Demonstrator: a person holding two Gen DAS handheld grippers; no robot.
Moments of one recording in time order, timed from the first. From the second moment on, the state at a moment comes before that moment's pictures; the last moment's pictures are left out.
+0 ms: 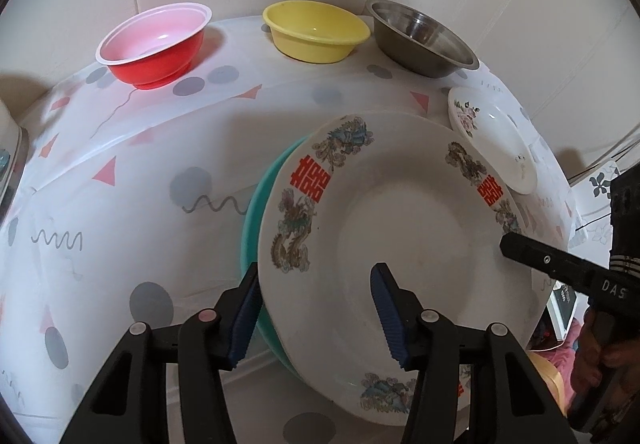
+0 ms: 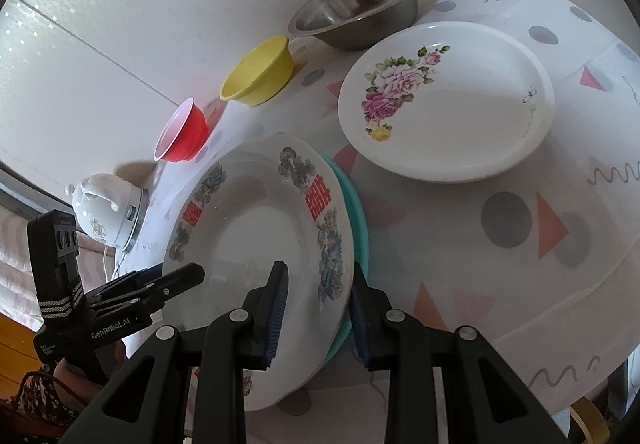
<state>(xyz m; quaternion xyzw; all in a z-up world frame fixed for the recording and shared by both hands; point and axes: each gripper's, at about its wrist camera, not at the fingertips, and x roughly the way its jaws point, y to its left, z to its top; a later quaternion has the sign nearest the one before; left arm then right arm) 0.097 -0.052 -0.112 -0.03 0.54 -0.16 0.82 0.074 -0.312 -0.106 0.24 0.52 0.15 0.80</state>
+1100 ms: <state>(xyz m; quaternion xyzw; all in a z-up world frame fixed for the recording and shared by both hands) 0.096 -0.041 -0.107 -0.01 0.55 -0.13 0.83 0.079 -0.311 -0.101 0.22 0.52 0.12 0.81</state>
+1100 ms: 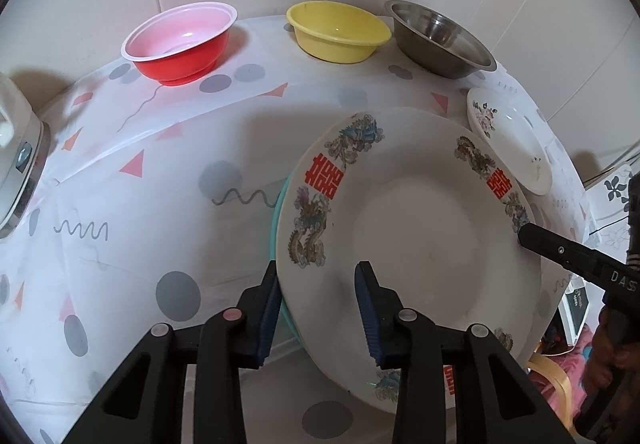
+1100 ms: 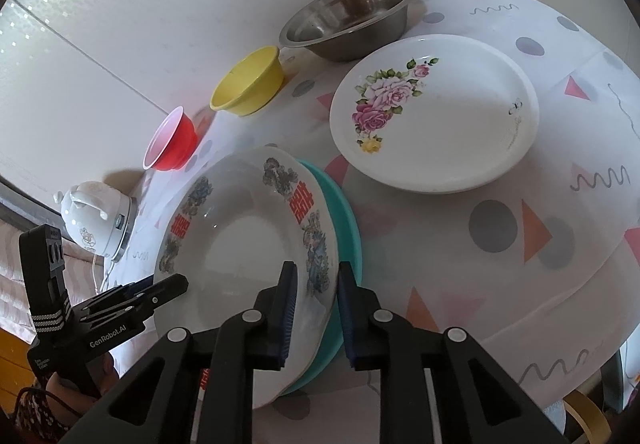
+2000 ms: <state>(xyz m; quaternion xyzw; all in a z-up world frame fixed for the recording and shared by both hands) 0.097 -0.039 -0.046 -0.02 0.50 -0.14 0.85 0.060 -0.304 -0.053 0.17 0.49 0.08 0.85</state>
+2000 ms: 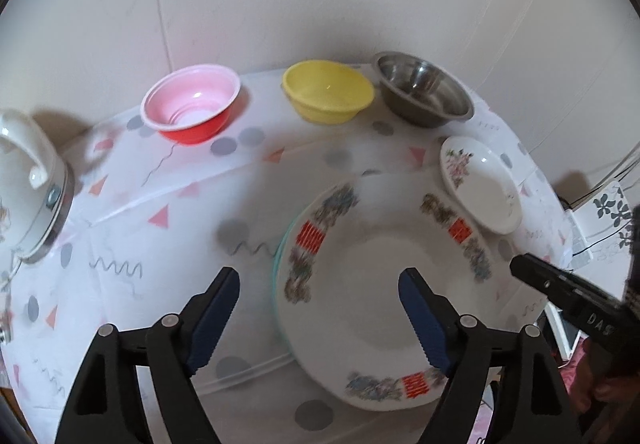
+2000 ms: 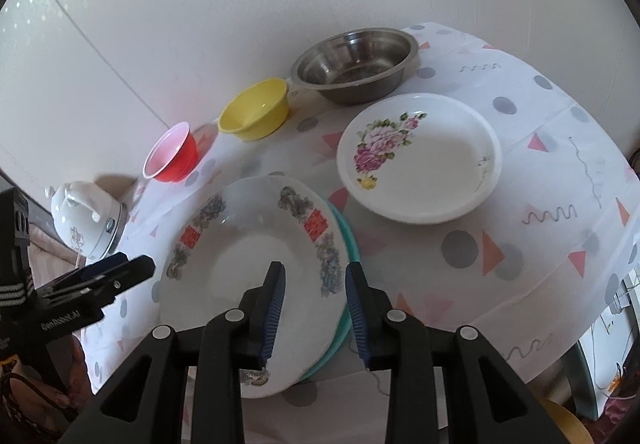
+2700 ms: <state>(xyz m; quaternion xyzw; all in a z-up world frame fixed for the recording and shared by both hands) 0.168 -0.134 -0.044 0.02 0.52 -0.23 0.82 0.082 -0.421 -0.086 0.30 0.47 -0.03 0.83</state>
